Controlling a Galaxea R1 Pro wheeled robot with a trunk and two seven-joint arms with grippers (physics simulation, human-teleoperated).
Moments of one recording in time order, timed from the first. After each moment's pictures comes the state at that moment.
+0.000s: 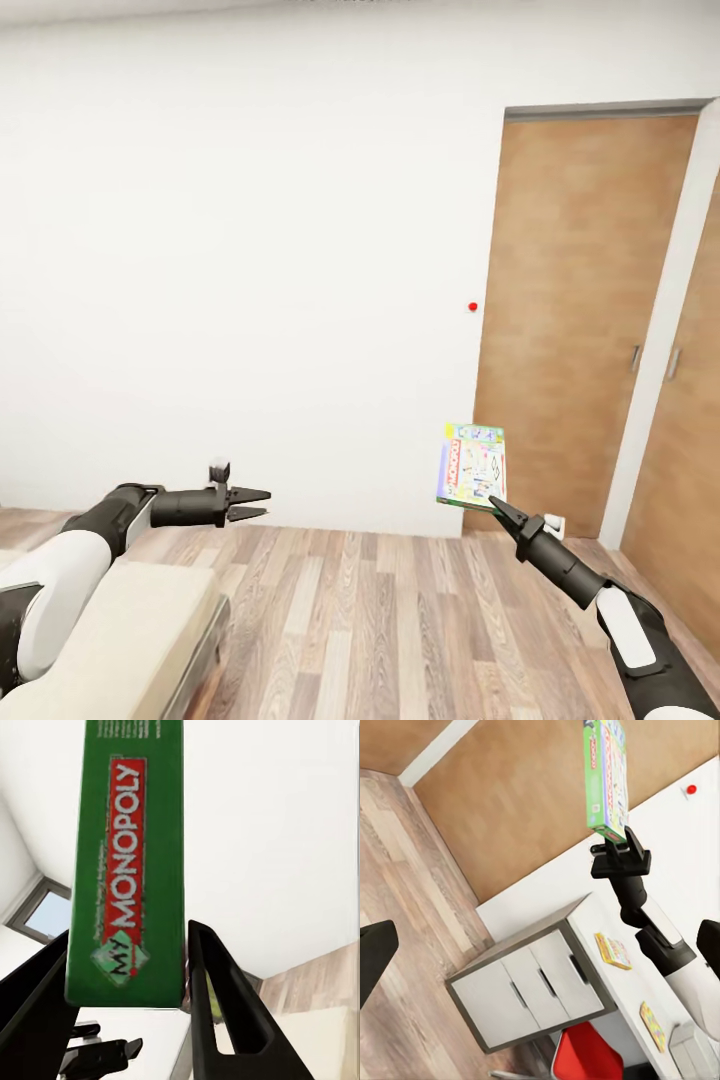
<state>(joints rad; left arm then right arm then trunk) -0.98 0.26 0.14 -0.22 -0.14 0.68 -1.52 -0.44 -0.14 -0.41 -0.85 -0.74 0.72 0.88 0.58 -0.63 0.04</state>
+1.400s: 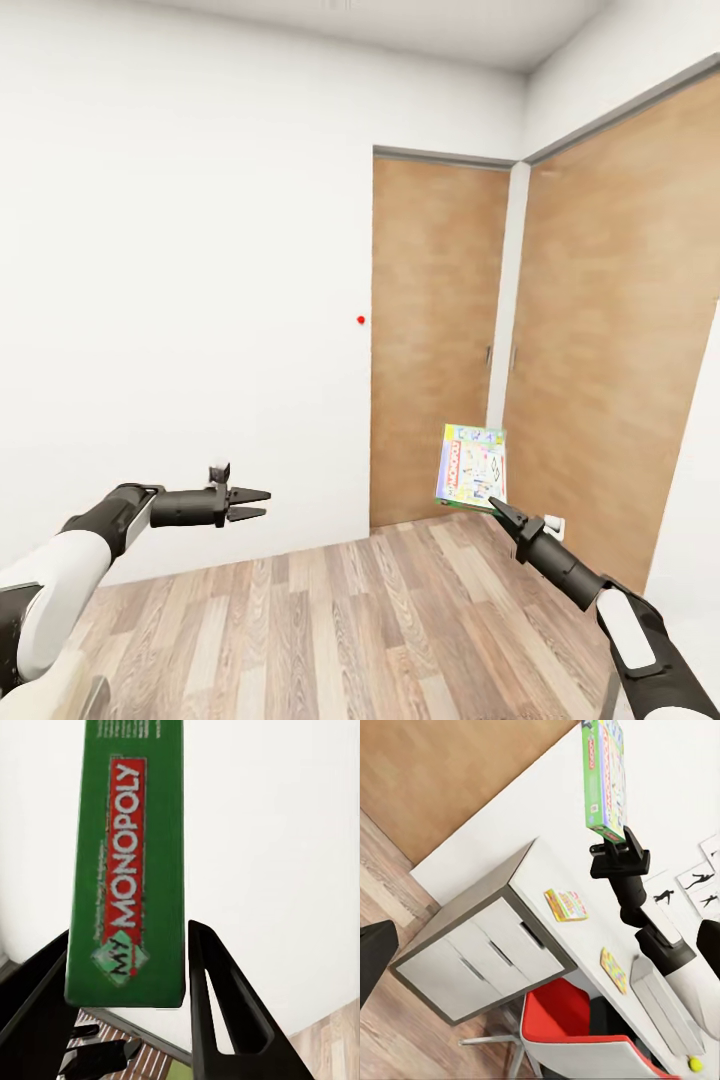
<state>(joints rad) -0.98 0.26 0.13 -0.22 -0.14 0.68 -1.52 -0.44 -0.14 -0.41 -0.84 -0.74 0.72 0.88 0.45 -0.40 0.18</state>
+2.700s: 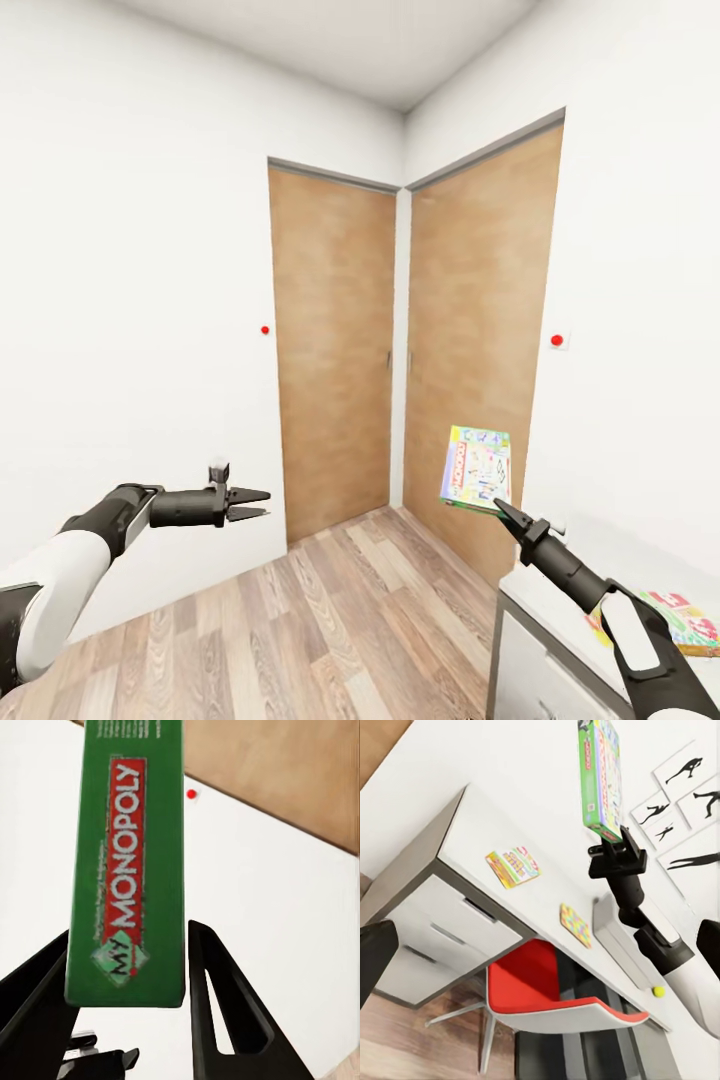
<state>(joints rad) -0.98 0.26 0.13 -0.22 -0.14 0.68 -1.53 -0.44 -0.14 -0.44 -0.82 -0.74 0.72 0.87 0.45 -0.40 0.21</state>
